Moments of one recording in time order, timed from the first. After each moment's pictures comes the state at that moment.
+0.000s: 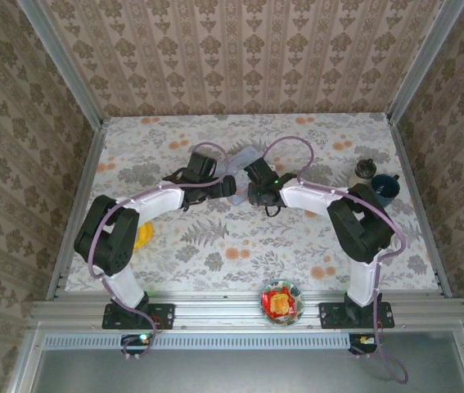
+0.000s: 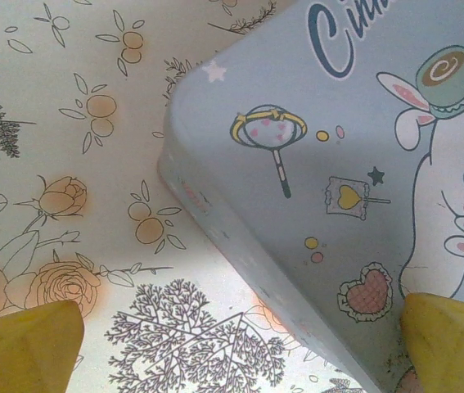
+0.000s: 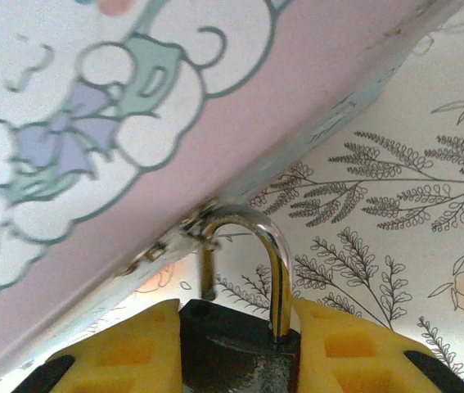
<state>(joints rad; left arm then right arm) -0.58 1.73 1.06 -0.22 0.02 -0.54 0.60 1.89 1.23 -0.36 0.20 0.63</state>
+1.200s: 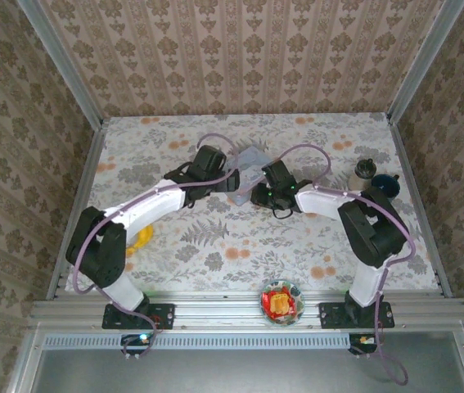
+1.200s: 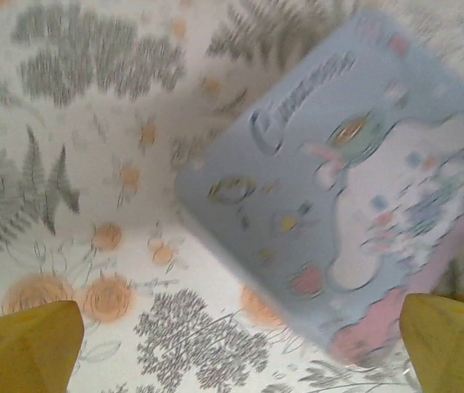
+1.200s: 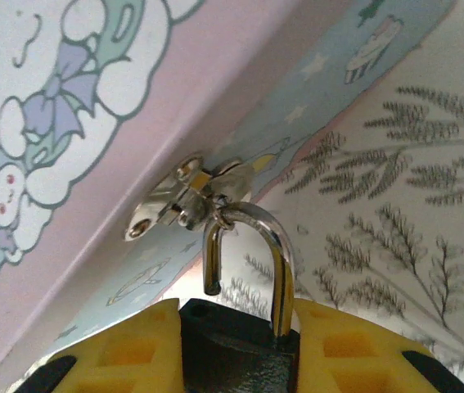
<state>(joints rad) -0.69 1.62 1.20 -0.37 -0.21 -0.47 0.53 1.80 1.03 -0.14 -0.08 0.74</state>
